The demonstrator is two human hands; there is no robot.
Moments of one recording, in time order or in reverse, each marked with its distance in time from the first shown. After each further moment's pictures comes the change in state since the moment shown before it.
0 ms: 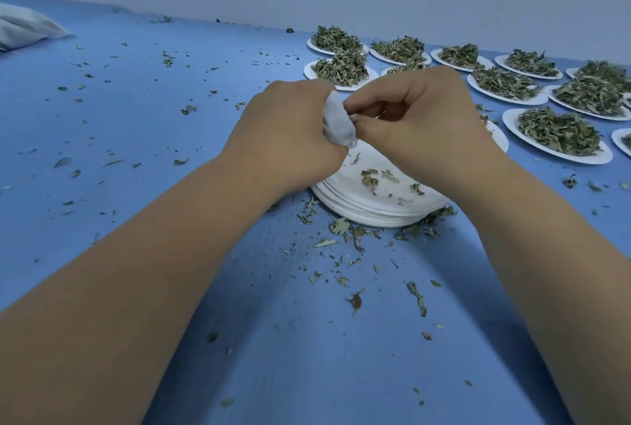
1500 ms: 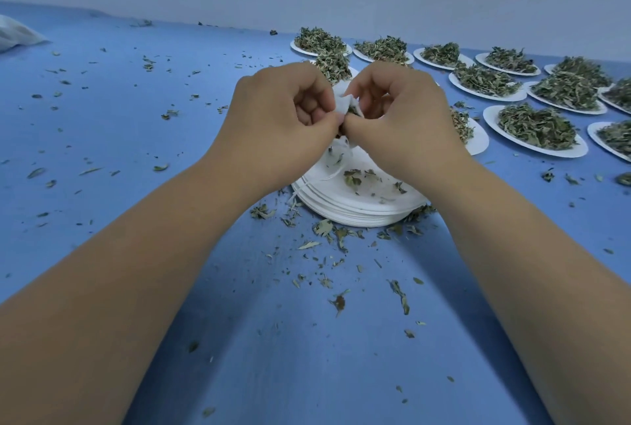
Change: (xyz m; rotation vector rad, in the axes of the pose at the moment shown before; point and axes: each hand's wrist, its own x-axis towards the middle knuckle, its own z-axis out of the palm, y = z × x) left_hand -0.008 0.018 -0.016 -0.546 0.057 -0.111; right_hand 0.006 0.016 0.004 -0.047 0.135 0.168
